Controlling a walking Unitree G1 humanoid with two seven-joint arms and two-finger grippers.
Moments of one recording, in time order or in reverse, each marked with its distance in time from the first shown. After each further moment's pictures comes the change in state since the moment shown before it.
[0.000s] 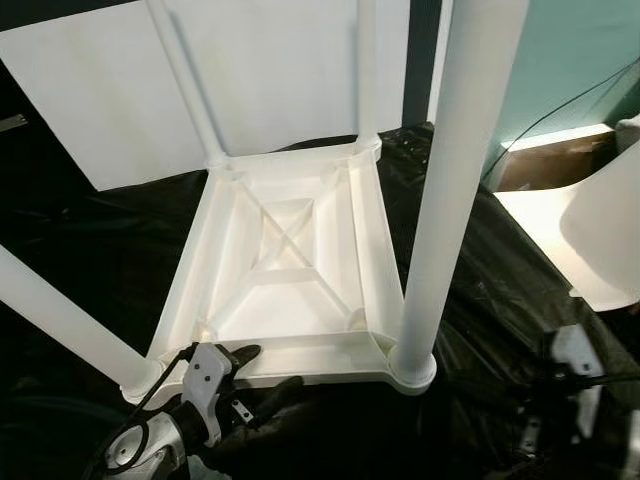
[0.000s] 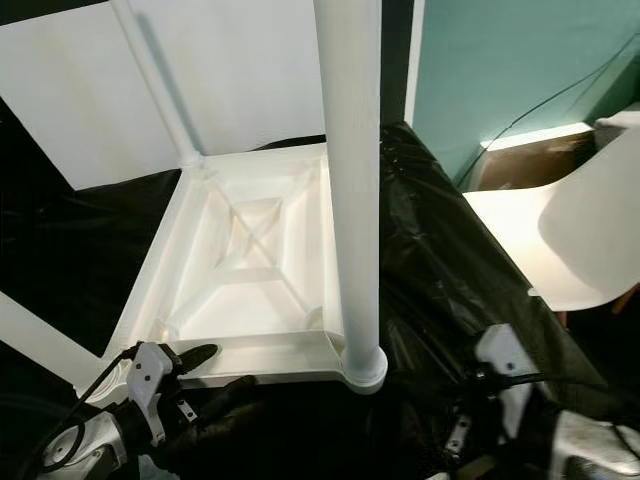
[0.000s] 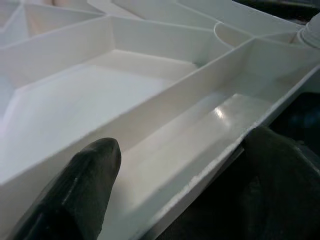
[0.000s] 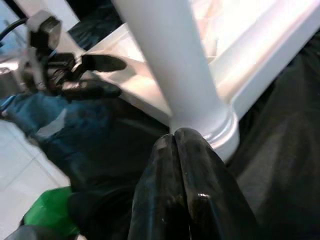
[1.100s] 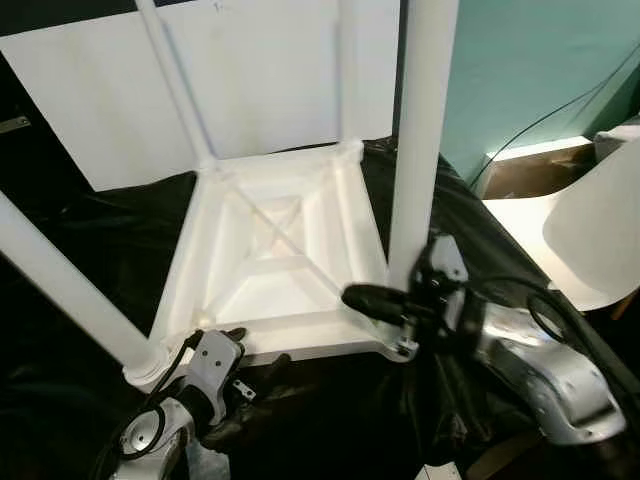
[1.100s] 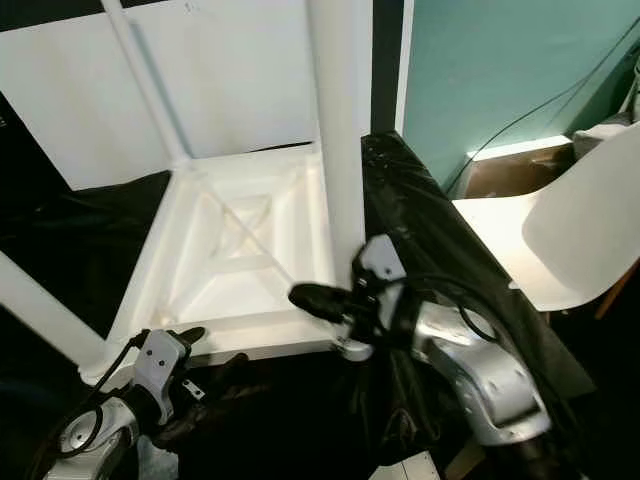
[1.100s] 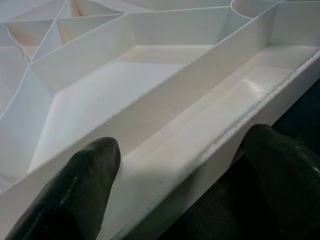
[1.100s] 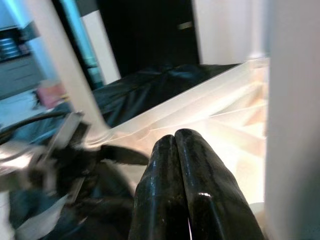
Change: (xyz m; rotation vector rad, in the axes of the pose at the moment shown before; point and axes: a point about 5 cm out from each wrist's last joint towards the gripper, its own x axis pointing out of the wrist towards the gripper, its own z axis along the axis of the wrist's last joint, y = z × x) left arm 0.013 0.012 -0.013 0.103 0.079 0.208; right arm 0.129 -0.024 0.055 -0.127 -0.325 0.084
